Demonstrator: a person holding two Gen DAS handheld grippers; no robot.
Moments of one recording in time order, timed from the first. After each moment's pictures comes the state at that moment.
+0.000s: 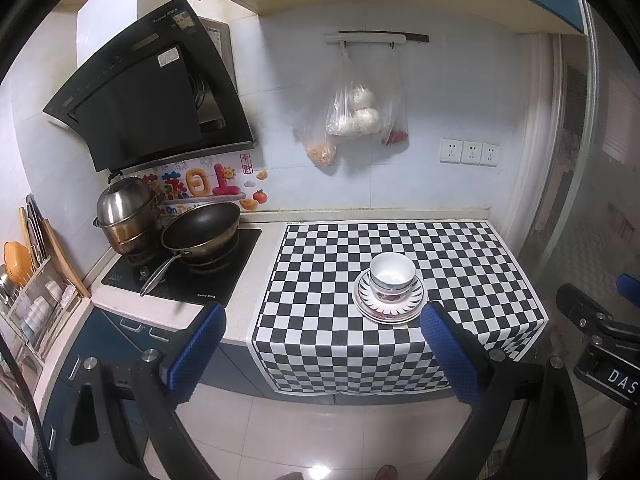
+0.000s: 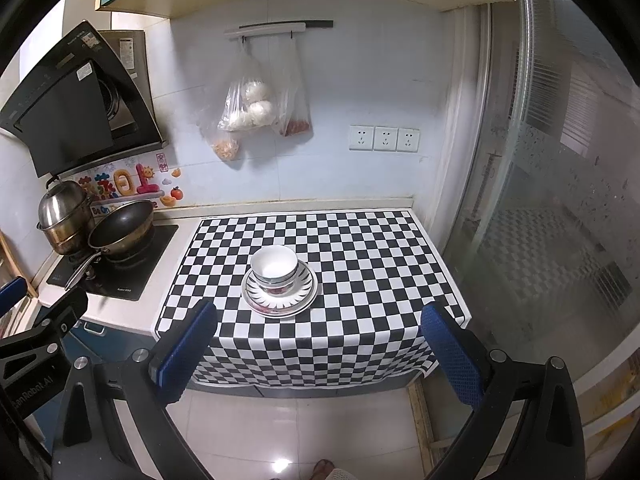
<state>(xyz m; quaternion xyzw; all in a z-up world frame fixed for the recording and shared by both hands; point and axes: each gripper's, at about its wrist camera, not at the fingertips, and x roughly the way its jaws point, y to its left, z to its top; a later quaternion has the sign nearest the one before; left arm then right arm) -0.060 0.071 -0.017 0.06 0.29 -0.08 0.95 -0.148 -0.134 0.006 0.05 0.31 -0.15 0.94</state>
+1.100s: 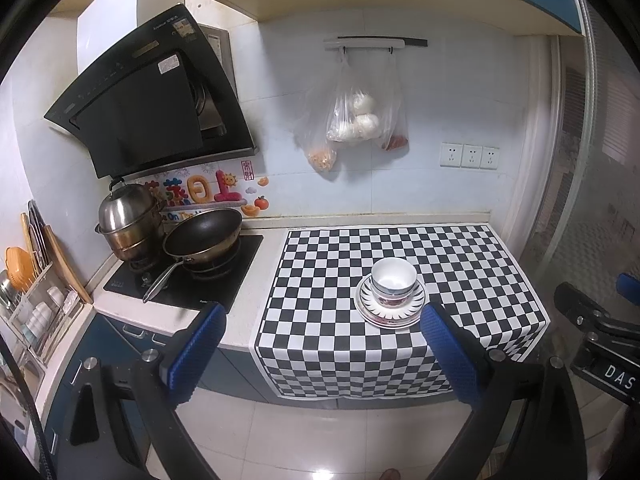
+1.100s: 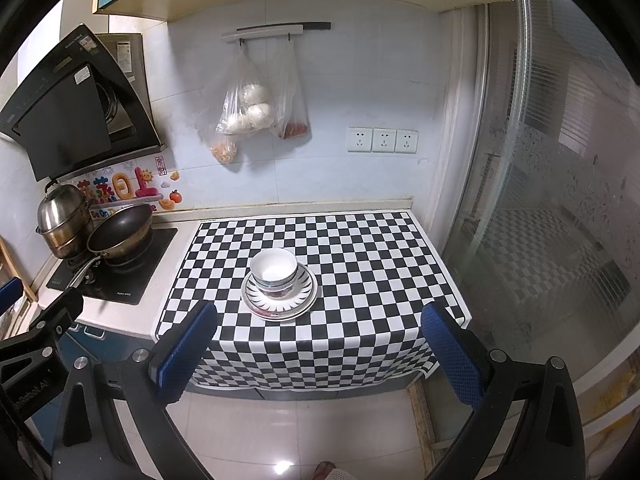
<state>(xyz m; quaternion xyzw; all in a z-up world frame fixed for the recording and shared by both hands) -0.058 0.069 -0.013 0.07 0.29 -0.08 0.95 -0.148 -0.140 0.007 0.05 0.31 -0.15 0.94</state>
